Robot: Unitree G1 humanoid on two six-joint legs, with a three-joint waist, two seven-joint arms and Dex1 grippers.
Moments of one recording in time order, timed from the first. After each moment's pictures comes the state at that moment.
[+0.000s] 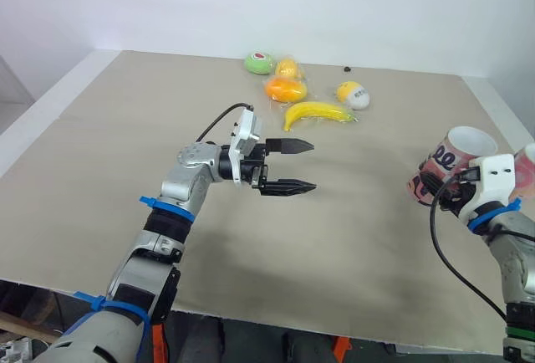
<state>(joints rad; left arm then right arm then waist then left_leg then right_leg) -0.88 0.16 -0.11 0.51 -0.43 0.12 -1.36 -0.19 -0.69 -0.41 0.08 0.33 0.38 0.48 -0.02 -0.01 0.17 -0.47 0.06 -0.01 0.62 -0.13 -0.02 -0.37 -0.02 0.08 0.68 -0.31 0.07</state>
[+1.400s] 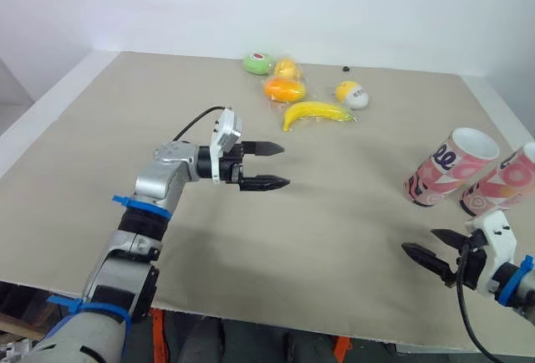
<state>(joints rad) -0.73 0.38 -0.12 0.37 -0.38 0.29 -1.37 0.30 -0.74 -0.50 -0.51 0.65 0.61 0.82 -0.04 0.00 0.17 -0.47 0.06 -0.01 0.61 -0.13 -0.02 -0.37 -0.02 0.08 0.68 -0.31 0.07</state>
